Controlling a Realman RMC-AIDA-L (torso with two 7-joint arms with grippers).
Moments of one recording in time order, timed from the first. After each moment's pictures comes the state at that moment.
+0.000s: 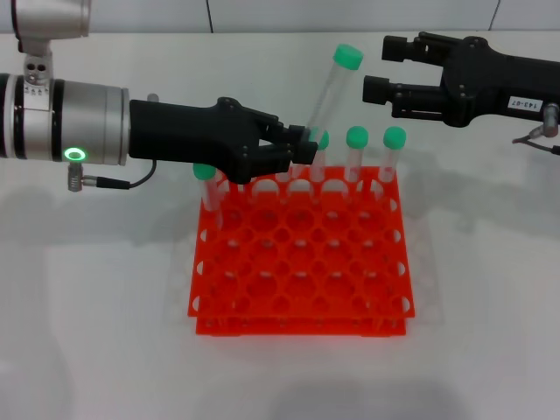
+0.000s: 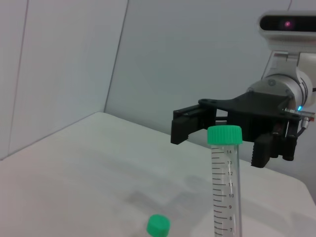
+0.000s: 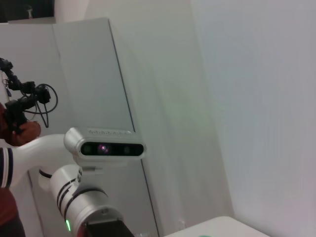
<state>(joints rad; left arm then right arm) -0.73 -2.04 0.88 0.63 1.92 1.59 -1.56 0.52 2.01 -1.10 -0.84 -1.44 -1.46 1.52</state>
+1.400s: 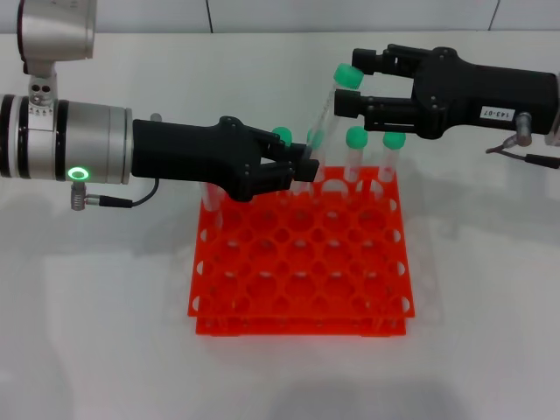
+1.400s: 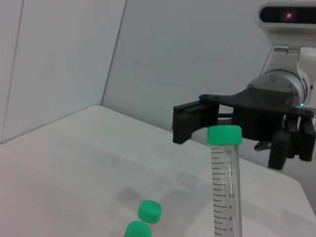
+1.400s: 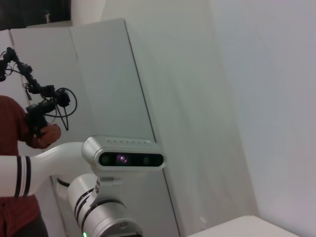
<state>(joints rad) -0.70 -2.06 0.88 0.63 1.93 1.59 -1.56 0.54 2.02 -1.17 -0.81 -1.40 -1.45 1.52</state>
